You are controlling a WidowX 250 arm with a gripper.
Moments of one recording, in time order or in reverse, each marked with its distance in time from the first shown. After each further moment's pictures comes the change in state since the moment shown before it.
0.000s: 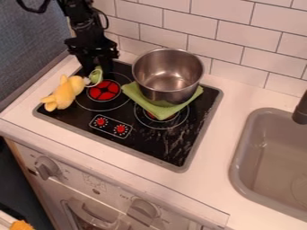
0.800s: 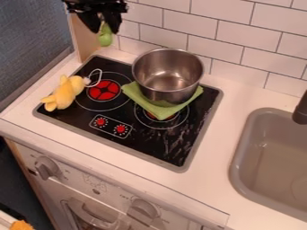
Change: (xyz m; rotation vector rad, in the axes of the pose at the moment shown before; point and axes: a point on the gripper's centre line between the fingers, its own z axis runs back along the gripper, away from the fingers) arm -0.002 -0.046 0.104 -0.043 -0.233 0.003
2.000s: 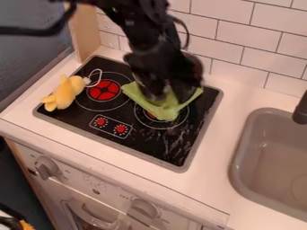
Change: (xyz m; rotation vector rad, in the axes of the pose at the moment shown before) arm -0.107 -0.137 0.005 -0.110 0.004 -0.202
